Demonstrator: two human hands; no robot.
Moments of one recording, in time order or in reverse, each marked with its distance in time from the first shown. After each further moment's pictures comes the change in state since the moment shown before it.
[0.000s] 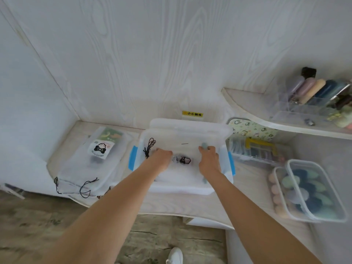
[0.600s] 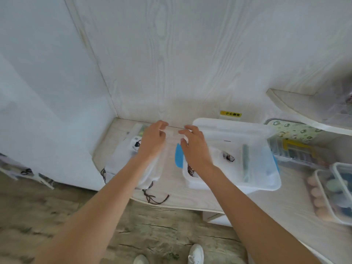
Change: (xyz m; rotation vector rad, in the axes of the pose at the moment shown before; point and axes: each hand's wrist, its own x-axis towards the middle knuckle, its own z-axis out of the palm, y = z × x) left_hand -0.060 -0.143 -0.026 -0.854 0.667 -0.029; right_hand -0.057 -0.165 0.019 0.283 0.194 -0.483
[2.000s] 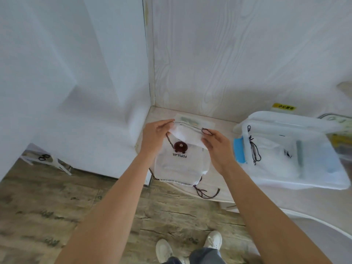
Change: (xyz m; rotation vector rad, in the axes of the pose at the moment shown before) left_hand 0.000 -0.143 -0.110 -0.659 0.018 -0.246; right_hand 0.016 -0.071 0.125 1.151 0.117 0.471
